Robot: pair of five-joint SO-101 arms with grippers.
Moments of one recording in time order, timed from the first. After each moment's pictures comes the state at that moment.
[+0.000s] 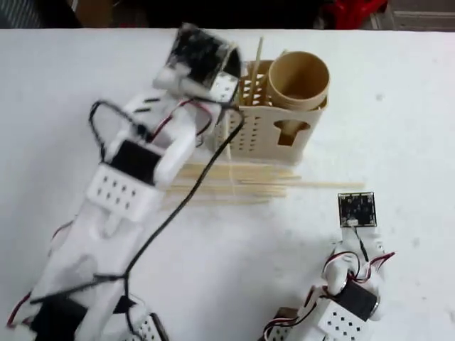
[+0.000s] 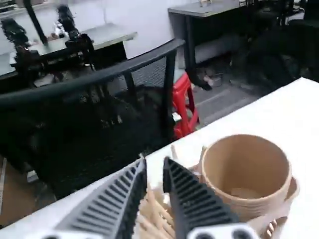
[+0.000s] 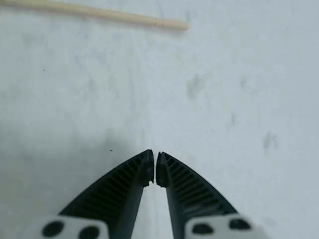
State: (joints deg) left arm 21.1 -21.7 12.0 32.0 -9.1; right arm 29.4 -102.9 96.4 66.2 35.6
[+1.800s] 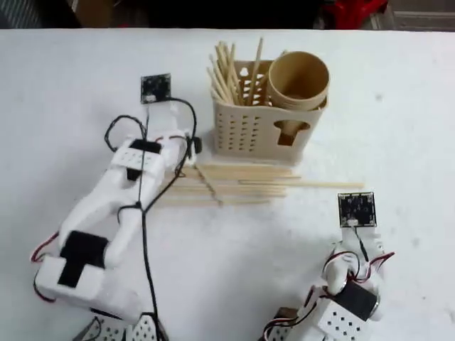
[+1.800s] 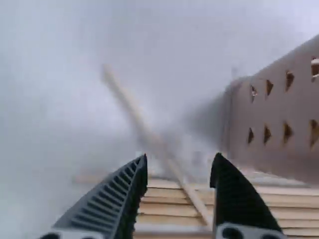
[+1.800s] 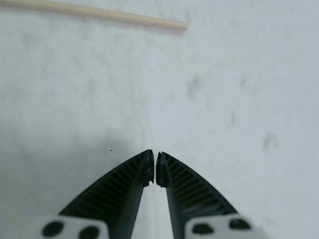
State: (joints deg) left arm 6.5 3.9 32.2 31.8 18.8; right arm 29.5 -102.9 96.4 66.2 35.6
